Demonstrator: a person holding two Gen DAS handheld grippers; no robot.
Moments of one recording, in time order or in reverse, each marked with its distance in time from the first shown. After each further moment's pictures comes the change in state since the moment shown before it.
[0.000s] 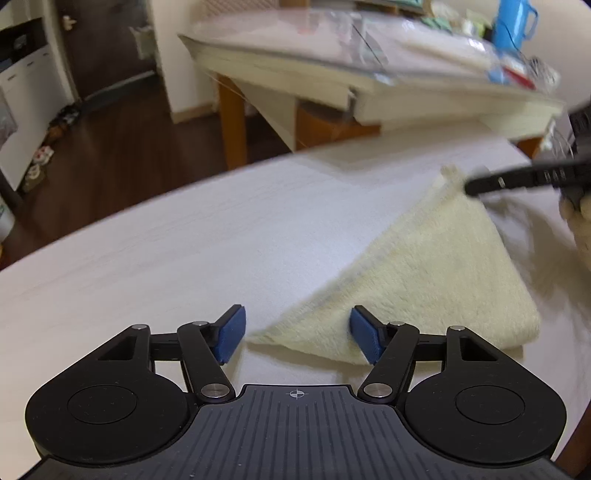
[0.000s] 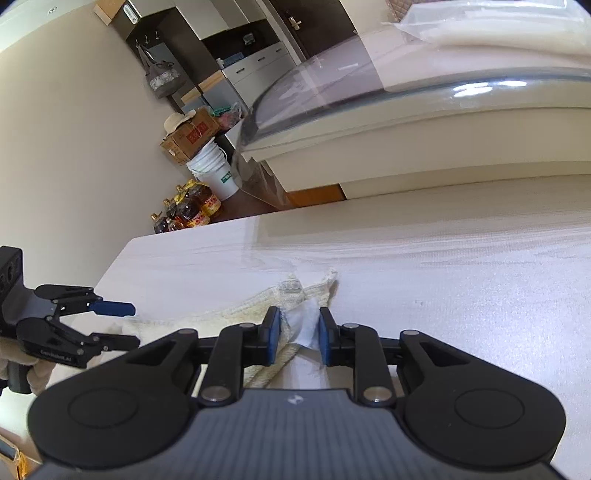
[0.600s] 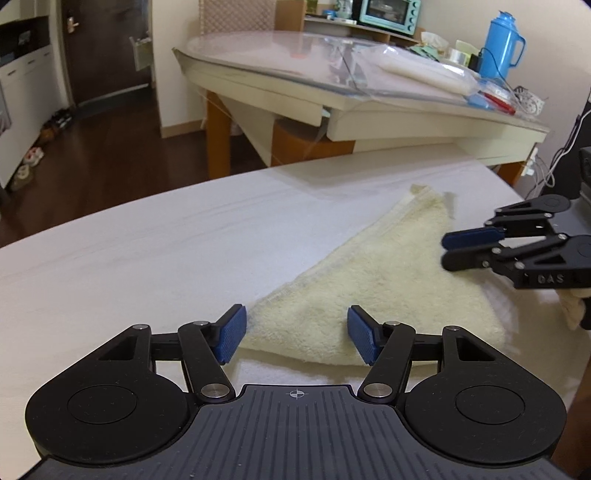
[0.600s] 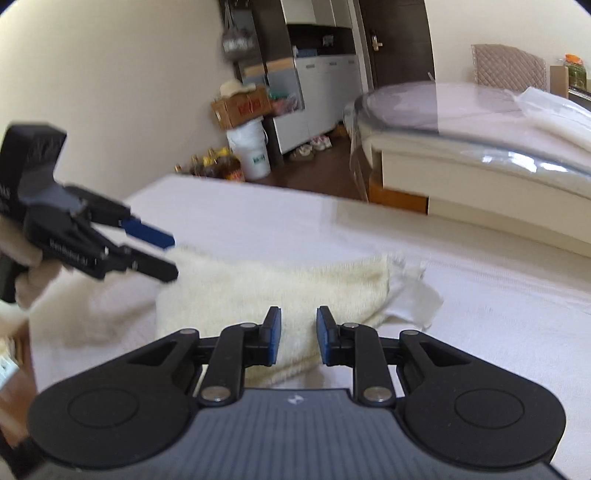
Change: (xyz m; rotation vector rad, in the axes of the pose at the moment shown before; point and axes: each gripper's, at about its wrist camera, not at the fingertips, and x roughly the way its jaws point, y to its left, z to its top) left arm 0.002 -0.021 -0.016 -0.018 -0.064 -0.075; right arm -0.003 0.080 -0.050 -0.367 0.010 -0.055
